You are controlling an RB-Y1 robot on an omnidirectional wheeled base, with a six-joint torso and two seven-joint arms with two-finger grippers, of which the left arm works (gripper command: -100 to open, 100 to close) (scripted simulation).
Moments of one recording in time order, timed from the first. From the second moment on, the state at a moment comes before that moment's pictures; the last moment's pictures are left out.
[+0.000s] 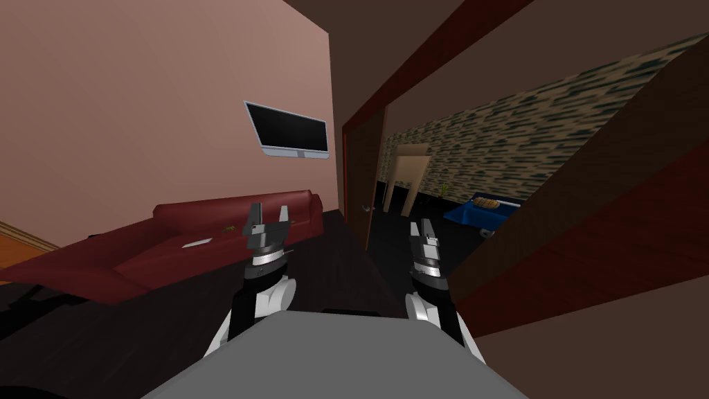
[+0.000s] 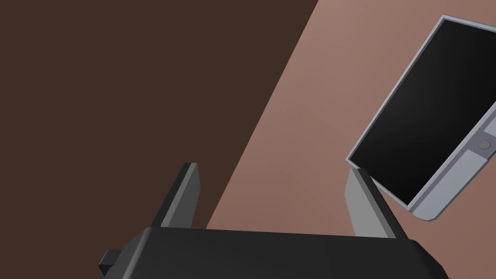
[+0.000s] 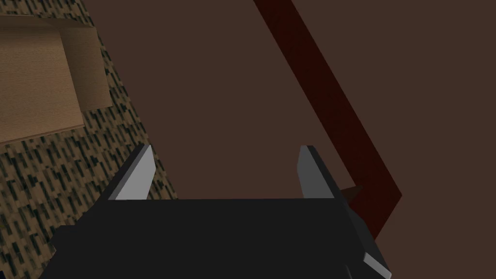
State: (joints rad) arm 0.45 -0.04 0.00 -2.32 0.07 -0.65 0.07
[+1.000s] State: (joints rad) arm 0.37 0.02 -0.05 -2.10 0.06 -0.67 0.07
